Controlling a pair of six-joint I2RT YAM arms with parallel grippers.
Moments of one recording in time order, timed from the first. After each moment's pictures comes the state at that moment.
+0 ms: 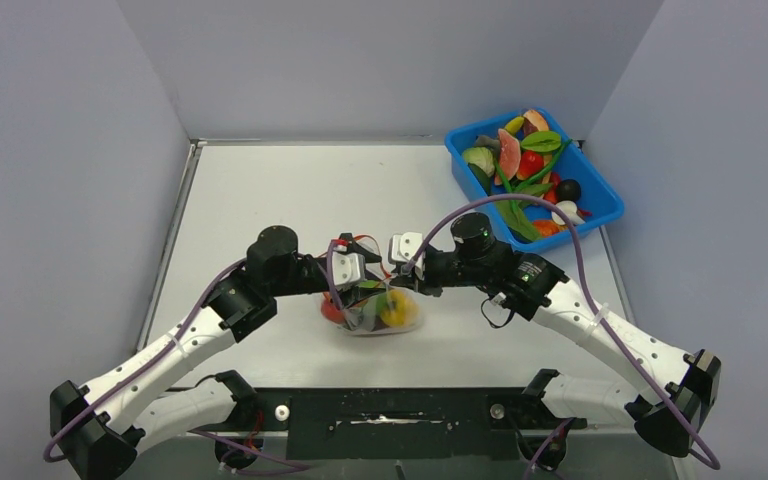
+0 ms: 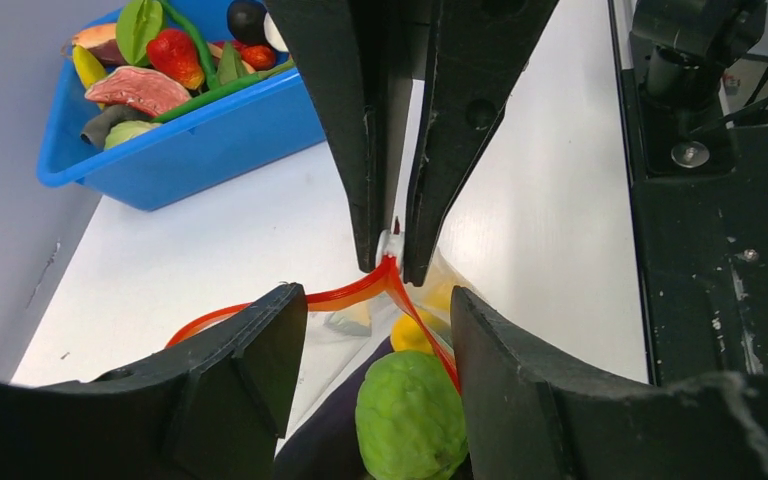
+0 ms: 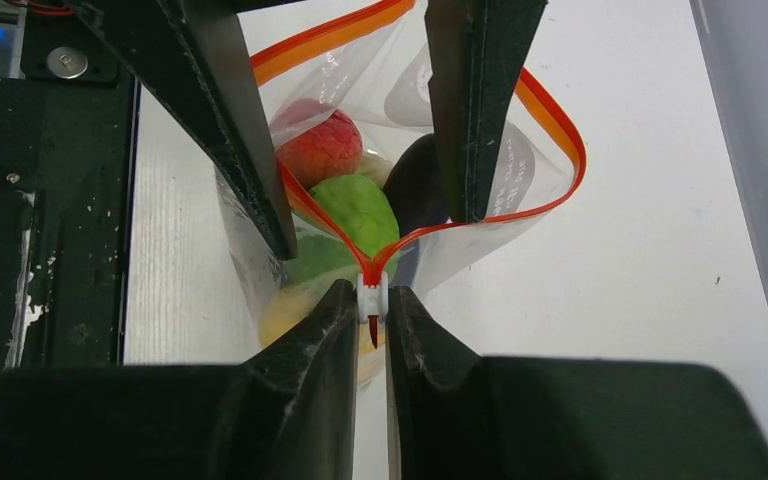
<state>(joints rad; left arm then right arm) -0.76 0.96 0.83 -0.09 0.59 0.38 0.82 1.11 1.05 -0.44 -0.48 -0.55</state>
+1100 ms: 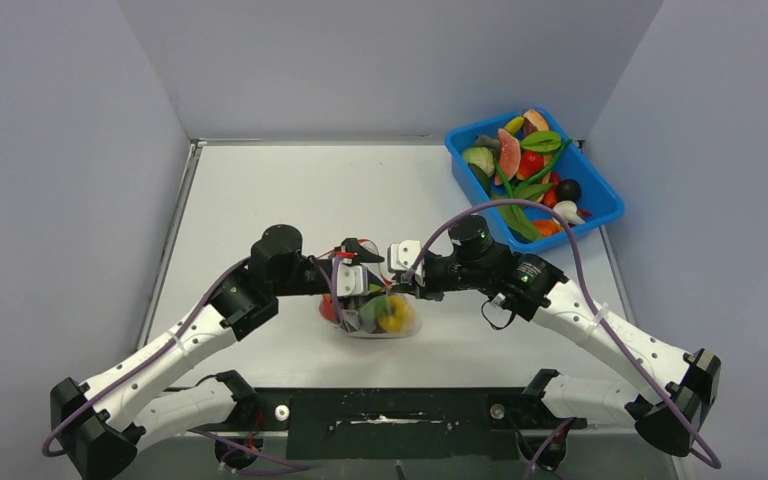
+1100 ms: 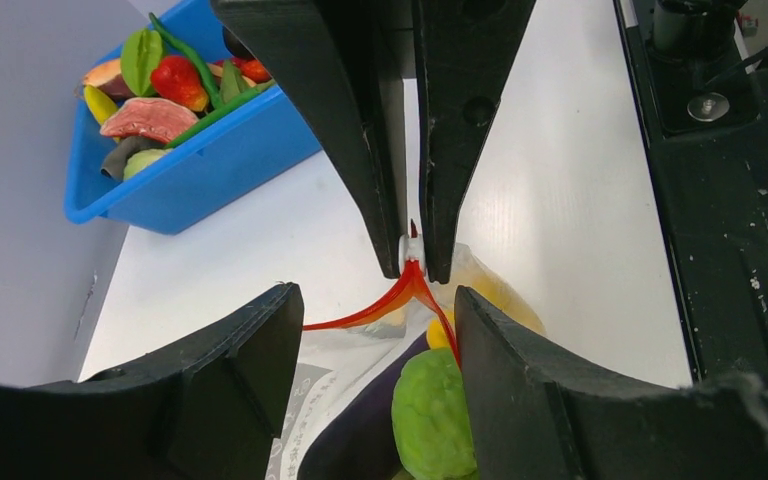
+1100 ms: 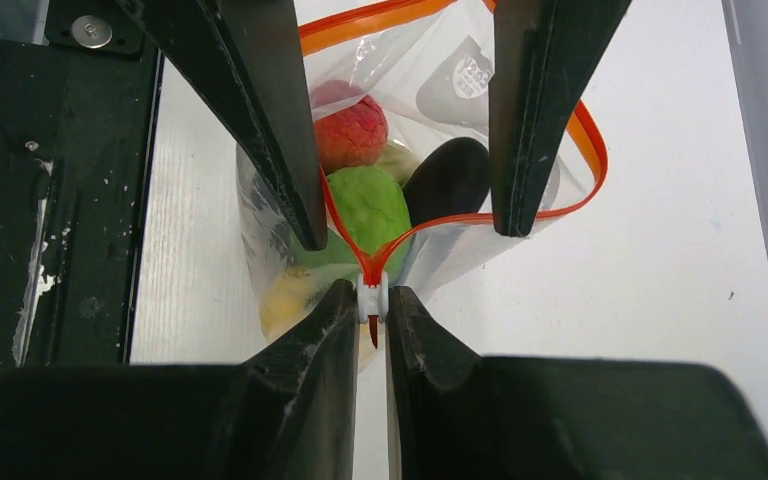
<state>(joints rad) -0.77 0.96 0.85 -0.13 0.61 0.54 0.83 1.11 1.05 -0.49 -0.51 -0.61</state>
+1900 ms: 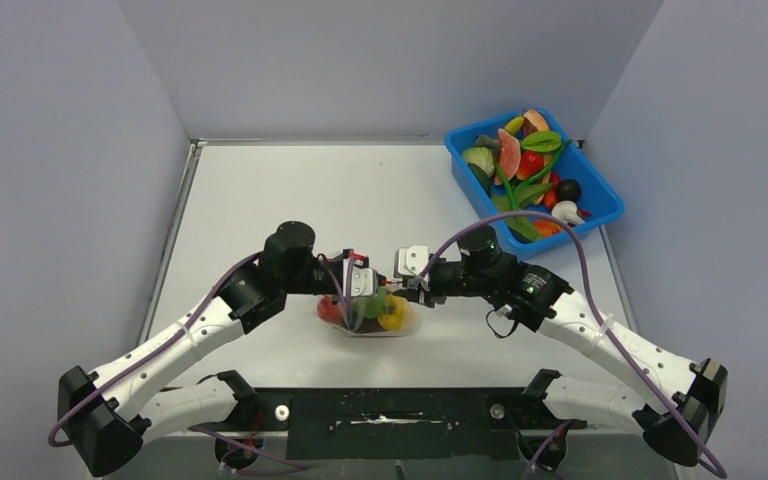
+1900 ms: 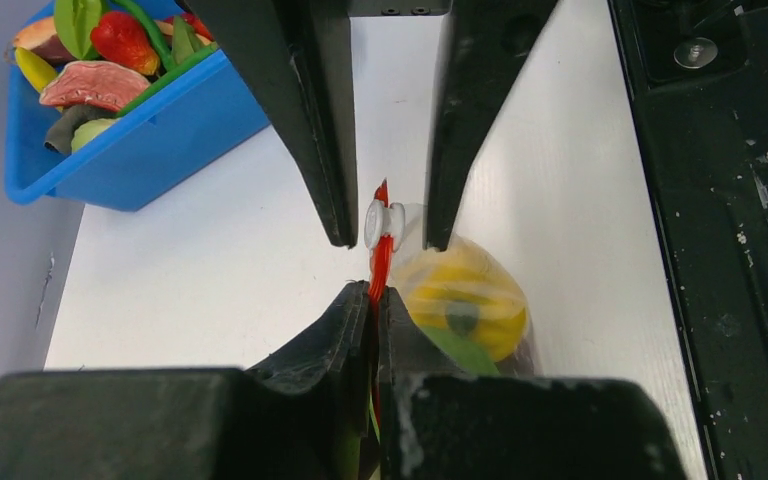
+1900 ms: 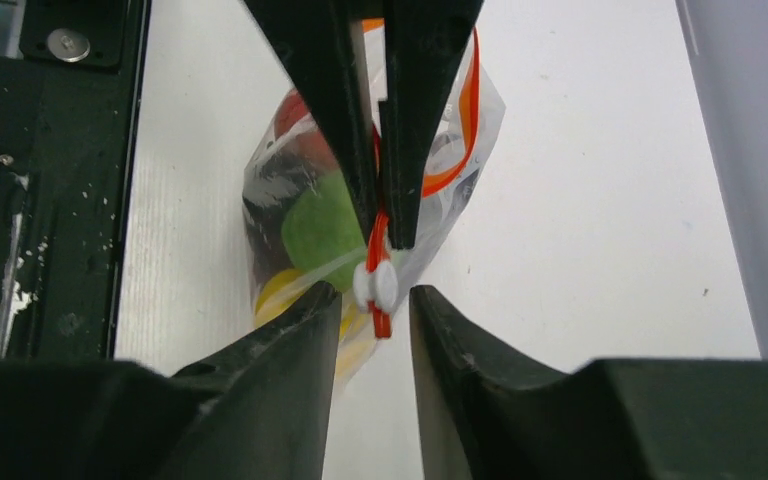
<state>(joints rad) -0.78 1.04 0.88 -0.24 0.62 0.62 0.83 1.07 1.00 -0.43 -0.49 -0.60</state>
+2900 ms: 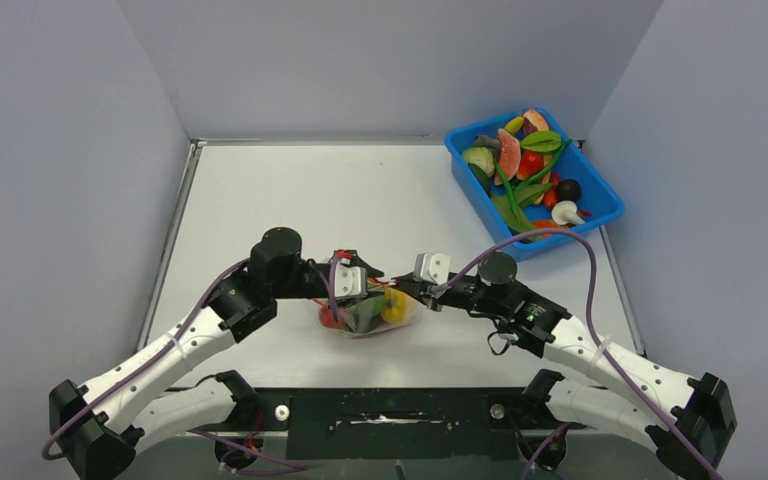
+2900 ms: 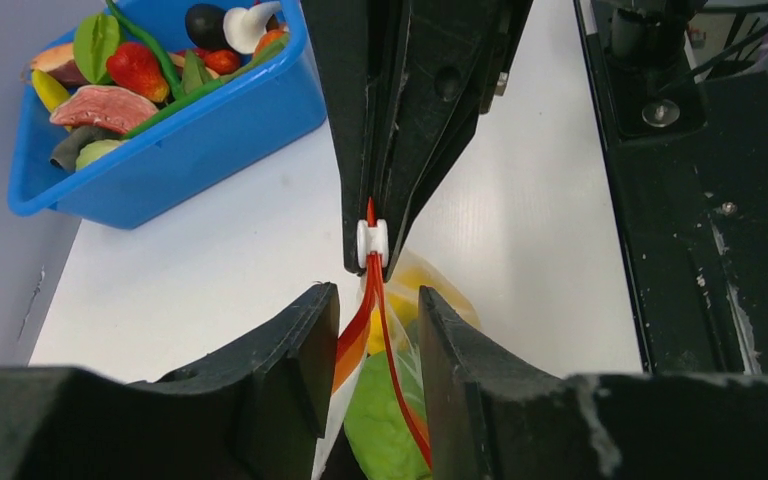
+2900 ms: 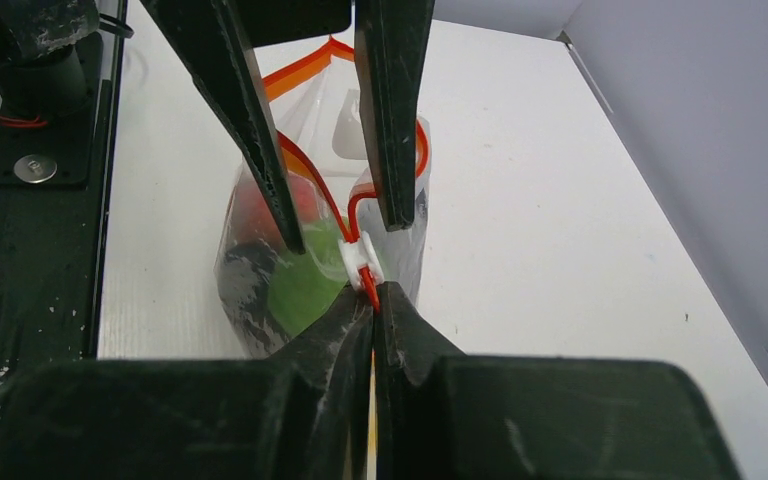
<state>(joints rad) -0.77 0.97 0.84 -0.18 0.64 0.51 0.83 0.91 0.64 0.12 -0.45 -0.38</state>
